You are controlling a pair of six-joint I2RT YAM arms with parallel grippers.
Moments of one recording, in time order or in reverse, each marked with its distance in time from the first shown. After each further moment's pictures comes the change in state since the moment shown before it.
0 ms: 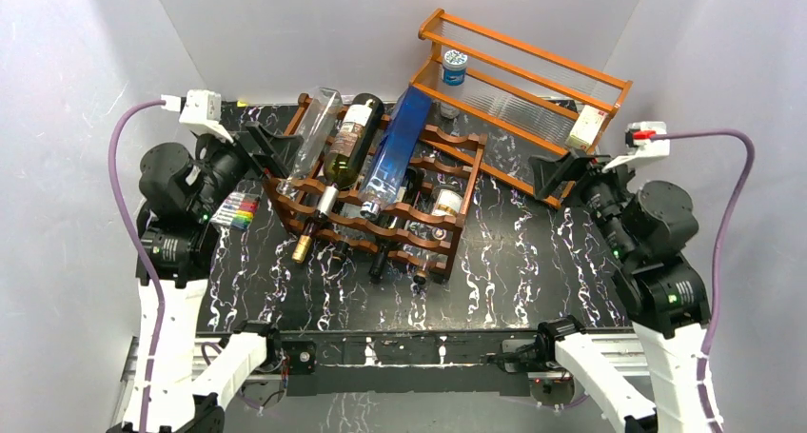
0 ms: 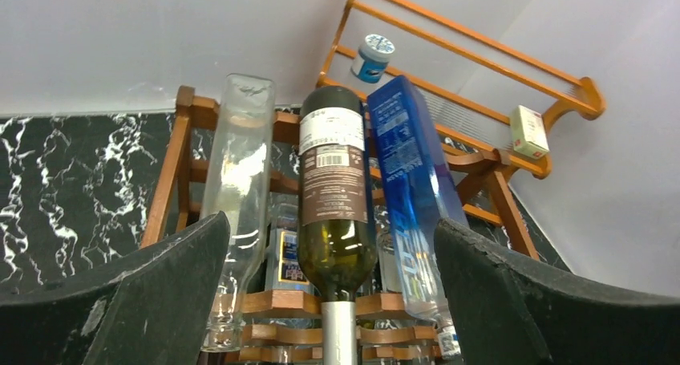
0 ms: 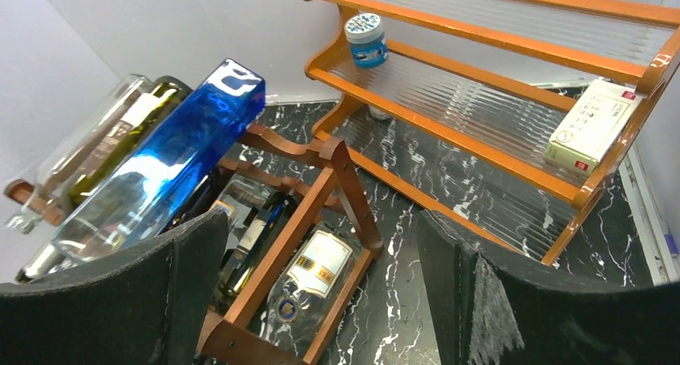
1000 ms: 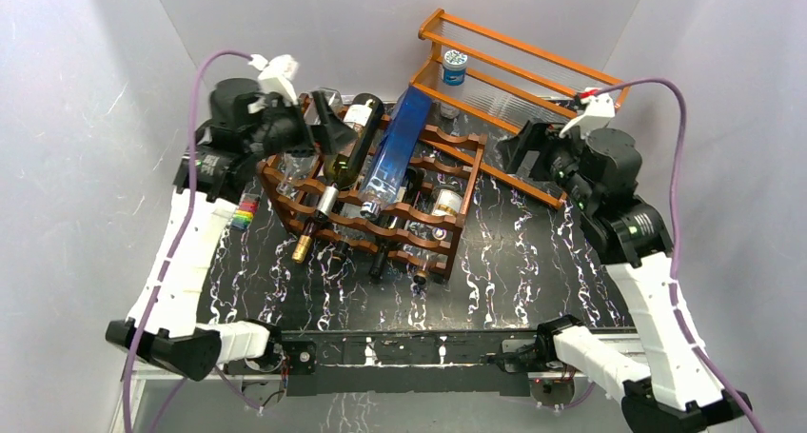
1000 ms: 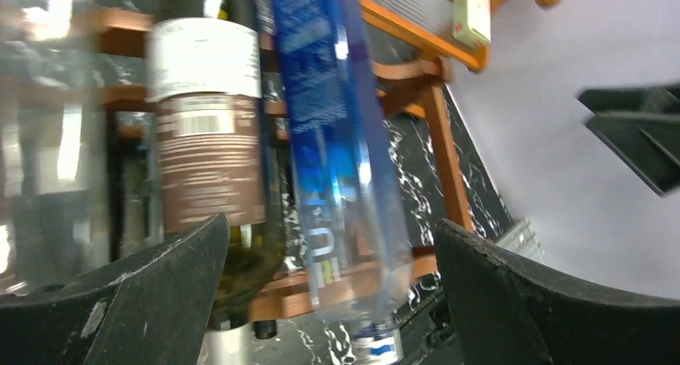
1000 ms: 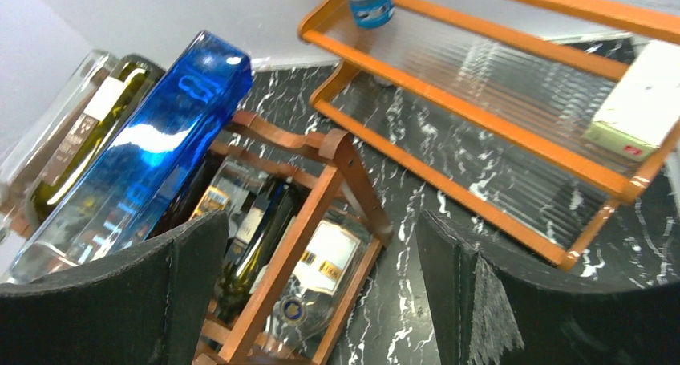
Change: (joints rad) left arm -0.166 0.414 0.314 -0.278 0.086 -0.098; right arm 0.055 0.248 0.041 0.021 0.009 0.051
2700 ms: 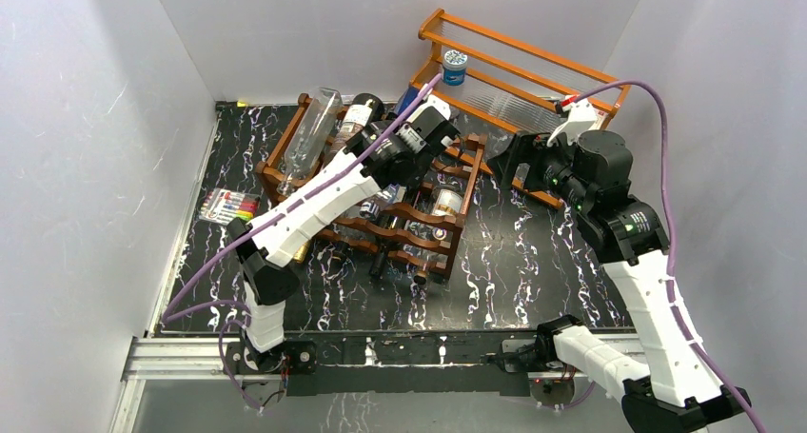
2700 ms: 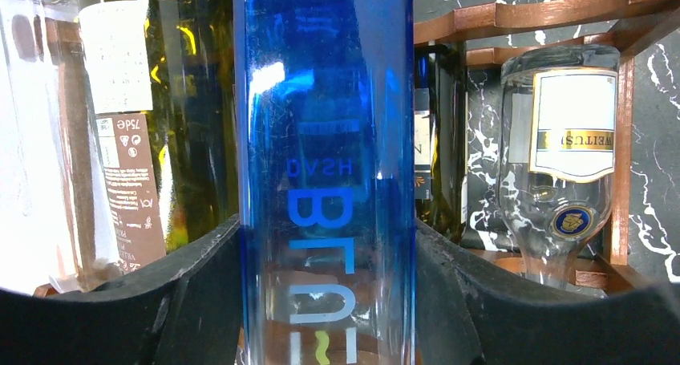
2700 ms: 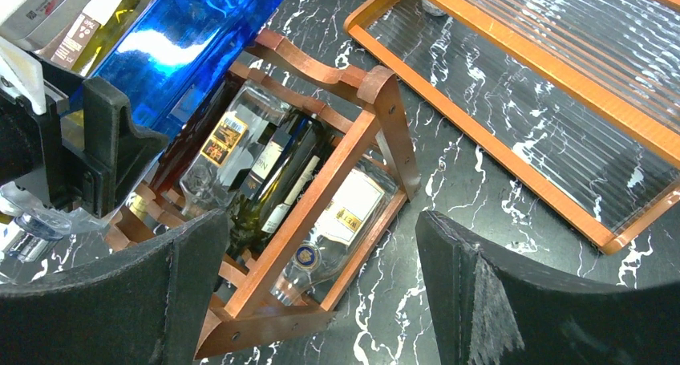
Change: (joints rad) left arm -0.699 0.645 0.582 -0.534 -1.135 0.198; right arm 0.005 0.022 -0.011 -0.075 -0.124 -0.051
